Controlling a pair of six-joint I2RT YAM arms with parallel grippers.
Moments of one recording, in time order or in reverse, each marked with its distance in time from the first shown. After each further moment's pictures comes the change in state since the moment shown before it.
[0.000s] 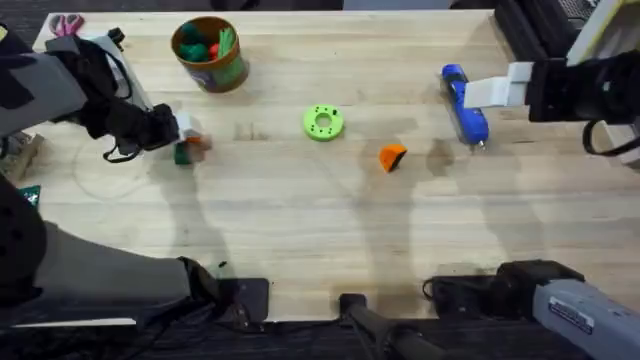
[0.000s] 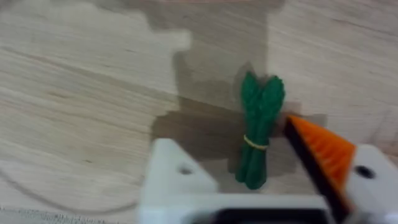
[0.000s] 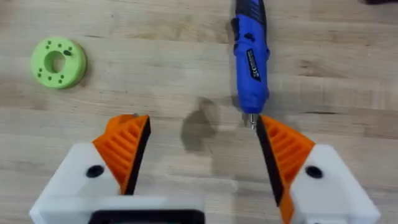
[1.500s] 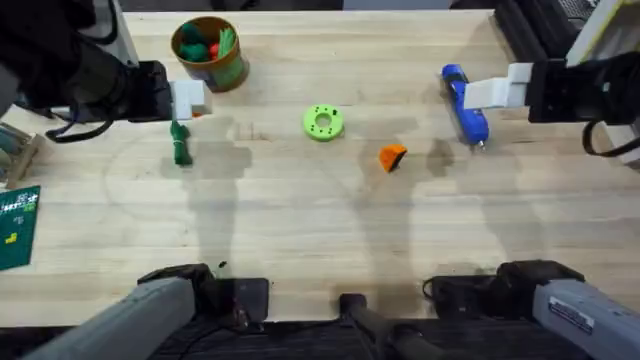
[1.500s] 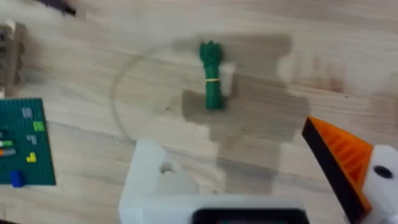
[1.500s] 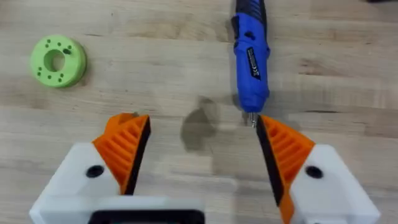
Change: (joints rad) left arm -0.289 -0.430 0.204 -0.460 -0.265 -0.084; right arm 0.000 0.000 0.000 -0.005 0.000 0.000
